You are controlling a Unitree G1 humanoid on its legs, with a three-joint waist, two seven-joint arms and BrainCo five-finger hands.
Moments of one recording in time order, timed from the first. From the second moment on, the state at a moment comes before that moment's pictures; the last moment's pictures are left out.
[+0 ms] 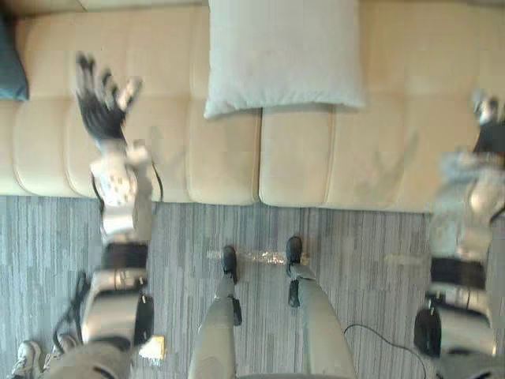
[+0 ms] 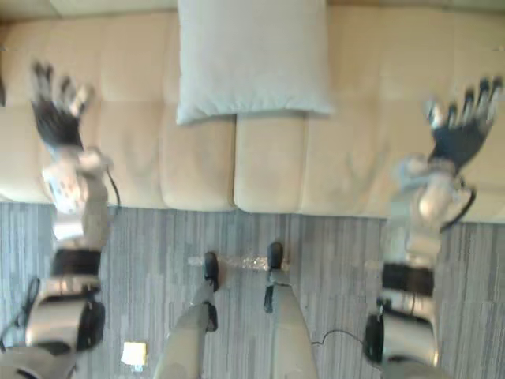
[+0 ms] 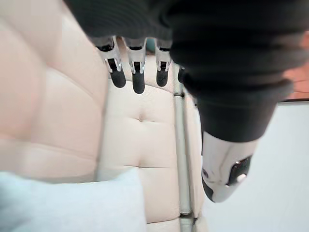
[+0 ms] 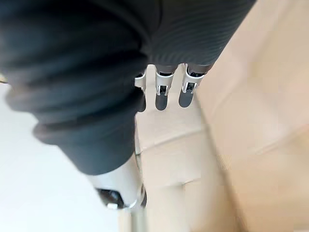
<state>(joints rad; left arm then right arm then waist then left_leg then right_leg) -0.34 0.23 0.15 0.27 -0.36 -0.30 0.22 -0.25 -0.30 -0.33 0.11 0.41 -0.24 -0.25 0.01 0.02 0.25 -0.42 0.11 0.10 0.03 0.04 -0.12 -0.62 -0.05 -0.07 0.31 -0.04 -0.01</state>
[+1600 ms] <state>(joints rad) 0.03 0.05 0.17 1.01 0.03 -0.12 0.10 -0.02 -0.12 -0.14 0.98 -0.08 -0.08 -0.10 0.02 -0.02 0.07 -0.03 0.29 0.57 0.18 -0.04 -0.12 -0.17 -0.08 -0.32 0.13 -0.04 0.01</state>
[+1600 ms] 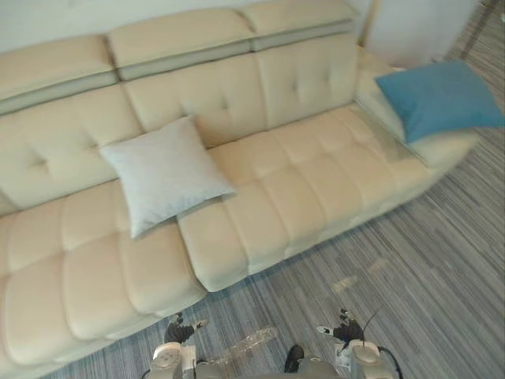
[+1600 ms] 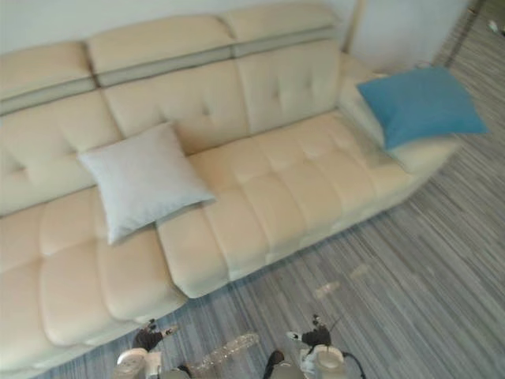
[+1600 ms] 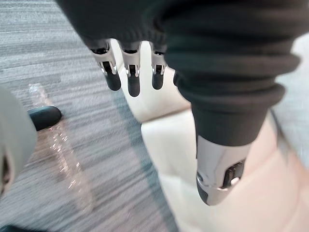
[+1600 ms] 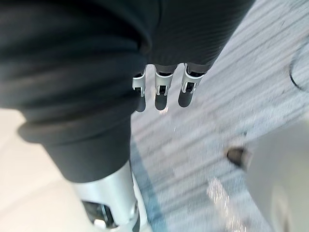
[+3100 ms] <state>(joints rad) 0.02 -0.02 0.14 0.94 0.03 -0.10 0.09 0.05 0.00 -0.32 0.96 0.08 -0.07 -0.13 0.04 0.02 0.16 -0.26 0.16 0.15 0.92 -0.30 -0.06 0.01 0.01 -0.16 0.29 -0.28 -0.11</state>
